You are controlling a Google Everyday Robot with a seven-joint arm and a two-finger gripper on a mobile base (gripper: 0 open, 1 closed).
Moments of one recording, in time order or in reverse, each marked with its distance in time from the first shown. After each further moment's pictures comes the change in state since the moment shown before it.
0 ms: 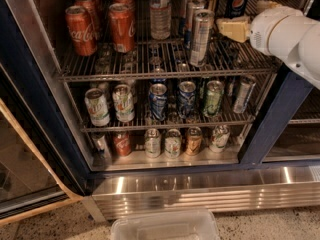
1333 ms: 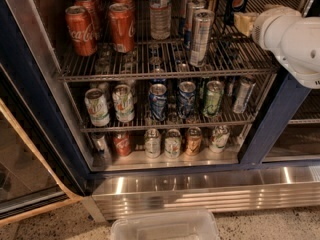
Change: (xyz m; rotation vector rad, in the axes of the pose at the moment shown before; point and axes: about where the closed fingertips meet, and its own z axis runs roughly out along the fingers) arm 0.030 -0.055 0.038 0.213 0.055 0.077
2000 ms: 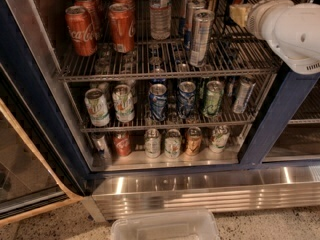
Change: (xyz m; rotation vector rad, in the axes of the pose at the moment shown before) arm -0.013 0.001 0.028 -0.006 -0.001 -0.005
